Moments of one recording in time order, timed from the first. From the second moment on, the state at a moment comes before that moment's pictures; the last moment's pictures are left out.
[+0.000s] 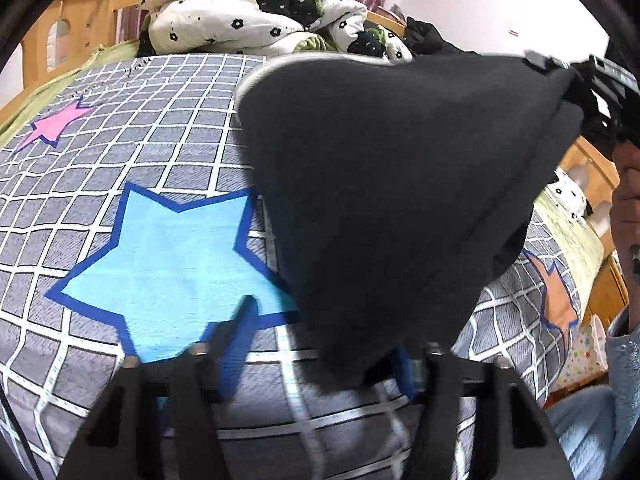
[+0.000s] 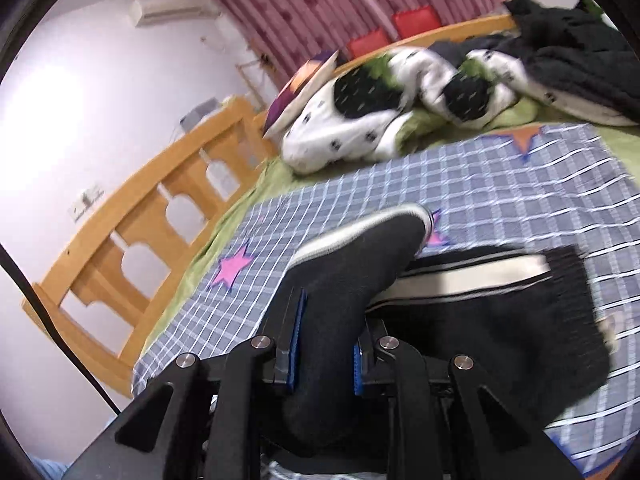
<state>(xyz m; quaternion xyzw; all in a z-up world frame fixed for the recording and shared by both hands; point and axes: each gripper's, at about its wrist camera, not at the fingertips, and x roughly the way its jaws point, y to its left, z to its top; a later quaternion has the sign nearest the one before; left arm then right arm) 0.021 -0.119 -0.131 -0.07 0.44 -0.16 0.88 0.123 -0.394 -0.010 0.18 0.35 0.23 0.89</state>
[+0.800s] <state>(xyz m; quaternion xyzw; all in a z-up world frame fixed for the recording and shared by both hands) 0.011 -0.148 -0.115 -0.01 0.45 -0.16 0.88 0.111 -0.496 -0.110 0.10 0.42 0.03 0.90</state>
